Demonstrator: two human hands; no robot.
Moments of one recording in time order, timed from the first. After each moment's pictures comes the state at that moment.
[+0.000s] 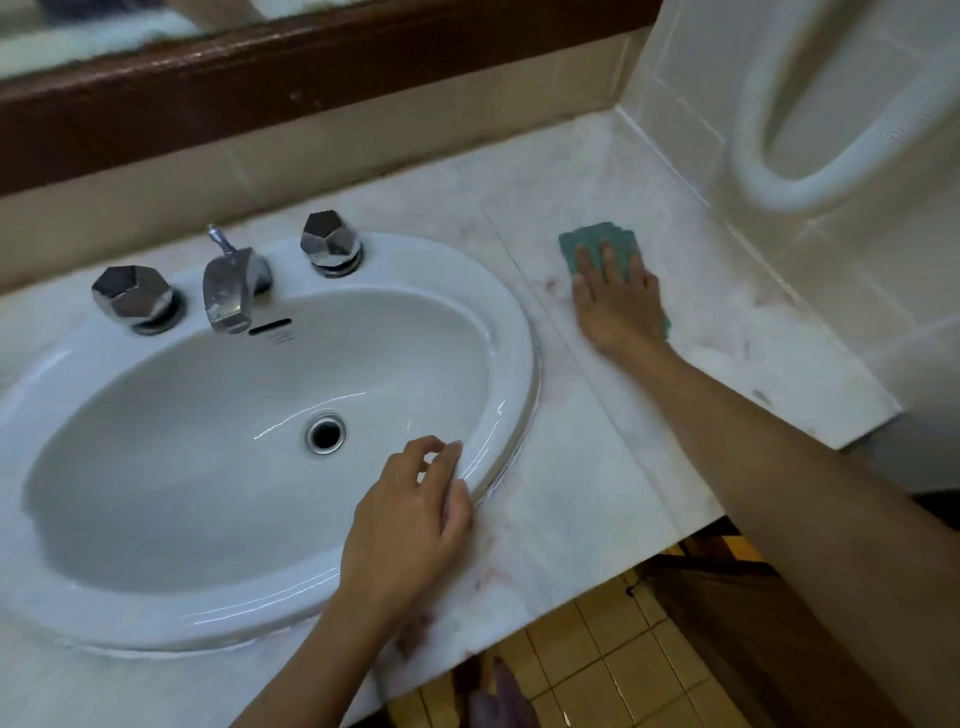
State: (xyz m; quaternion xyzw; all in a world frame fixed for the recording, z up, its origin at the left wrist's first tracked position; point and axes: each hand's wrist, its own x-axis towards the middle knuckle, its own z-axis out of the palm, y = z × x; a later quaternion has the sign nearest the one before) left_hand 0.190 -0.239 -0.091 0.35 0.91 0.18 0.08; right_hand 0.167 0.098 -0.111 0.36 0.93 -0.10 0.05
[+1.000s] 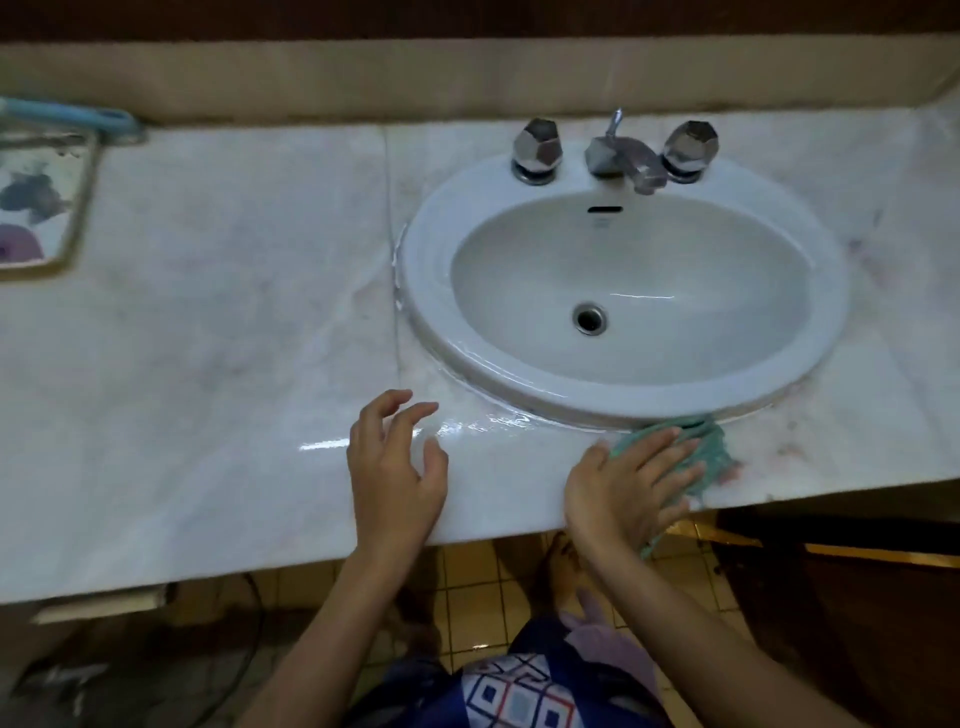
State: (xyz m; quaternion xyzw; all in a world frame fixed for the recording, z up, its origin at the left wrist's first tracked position) left_hand 0.177 -0.595 -0.094 0.08 0.90 0.43 -0.03; right_hand 0.241 -0.422 -0.105 0.55 0.81 -0.18 0.04
